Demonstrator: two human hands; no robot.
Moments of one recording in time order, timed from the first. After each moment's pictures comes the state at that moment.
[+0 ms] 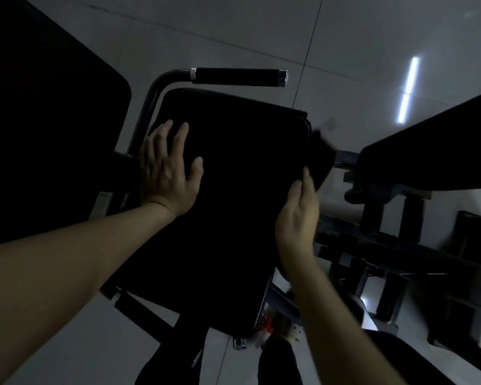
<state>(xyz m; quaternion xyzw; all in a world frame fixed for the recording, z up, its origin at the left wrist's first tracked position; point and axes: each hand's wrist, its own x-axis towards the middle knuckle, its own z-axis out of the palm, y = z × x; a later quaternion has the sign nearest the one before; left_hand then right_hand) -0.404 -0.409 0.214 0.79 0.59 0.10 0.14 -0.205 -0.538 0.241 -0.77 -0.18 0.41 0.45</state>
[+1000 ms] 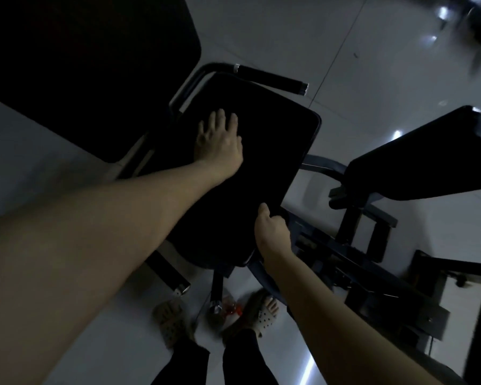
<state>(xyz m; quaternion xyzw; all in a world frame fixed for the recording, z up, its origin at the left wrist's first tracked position) -0.377 -0.464 0.253 0.77 0.62 -0.03 0.18 -0.273 -0.628 0.292 -0.82 -0.21 0.50 0.15</state>
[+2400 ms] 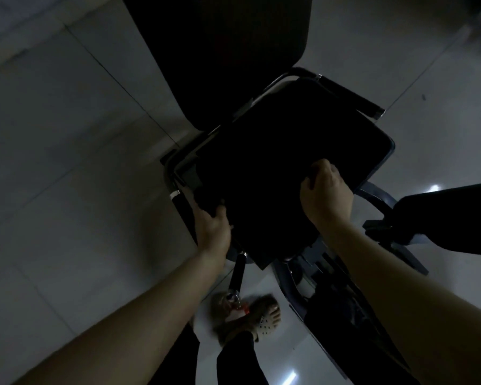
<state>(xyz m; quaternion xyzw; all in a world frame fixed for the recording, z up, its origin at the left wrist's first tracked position) -0.461 -0.663 0.249 0.12 0.75 0.41 0.51 -0.265 -0.566 0.283 -0.69 -0.70 0.17 0.09</state>
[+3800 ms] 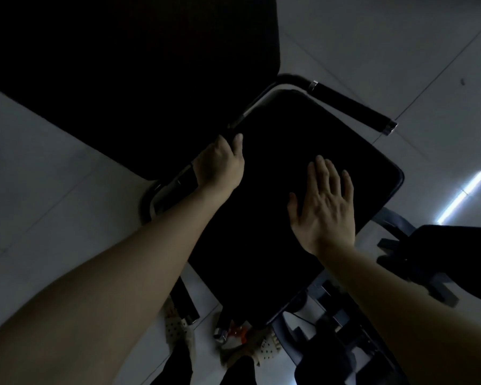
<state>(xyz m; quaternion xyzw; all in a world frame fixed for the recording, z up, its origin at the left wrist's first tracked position) -0.446 -0.435 0.225 0.52 0.82 0.07 0.23 -0.233 -0.490 0.266 -0.61 -0.78 0.12 -0.09</state>
